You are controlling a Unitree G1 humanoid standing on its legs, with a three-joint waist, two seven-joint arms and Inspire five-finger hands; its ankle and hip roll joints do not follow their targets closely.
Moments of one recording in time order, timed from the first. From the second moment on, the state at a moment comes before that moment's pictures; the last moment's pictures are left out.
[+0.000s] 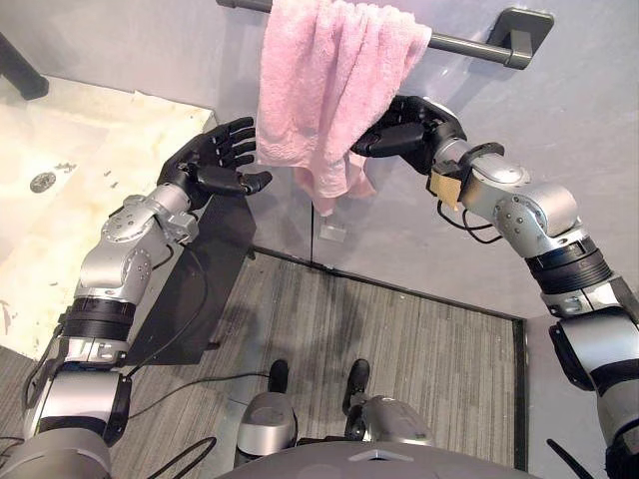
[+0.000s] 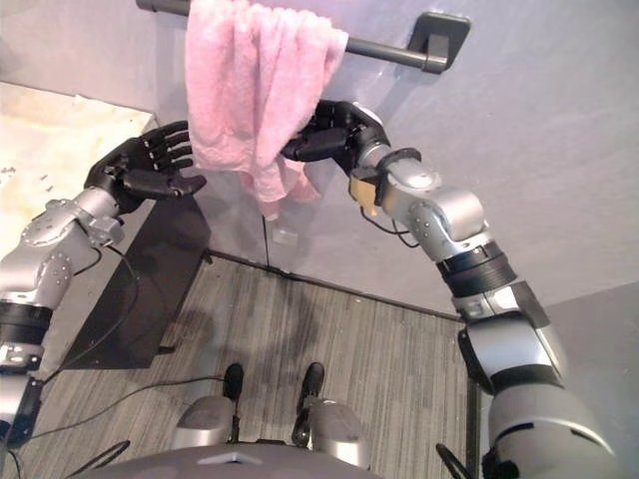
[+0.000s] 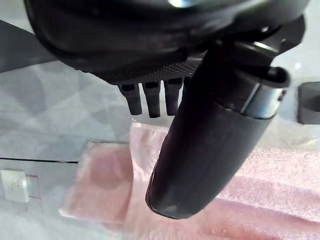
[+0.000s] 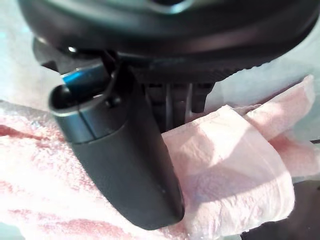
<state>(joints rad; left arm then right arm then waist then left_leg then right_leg) -0.51 0.67 -0.03 0.27 -0.62 0.20 -0.29 -0.86 -0.66 0.35 0.12 0.83 0.49 -0.09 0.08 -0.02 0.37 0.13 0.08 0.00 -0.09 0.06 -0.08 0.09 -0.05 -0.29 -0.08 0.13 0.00</state>
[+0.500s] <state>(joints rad) -0.61 0.69 -0.06 0.27 -0.61 0.20 -0.29 -0.89 -0.66 0.35 0.11 0.74 0.50 0.01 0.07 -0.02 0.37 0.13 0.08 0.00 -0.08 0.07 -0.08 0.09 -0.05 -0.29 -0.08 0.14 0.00</state>
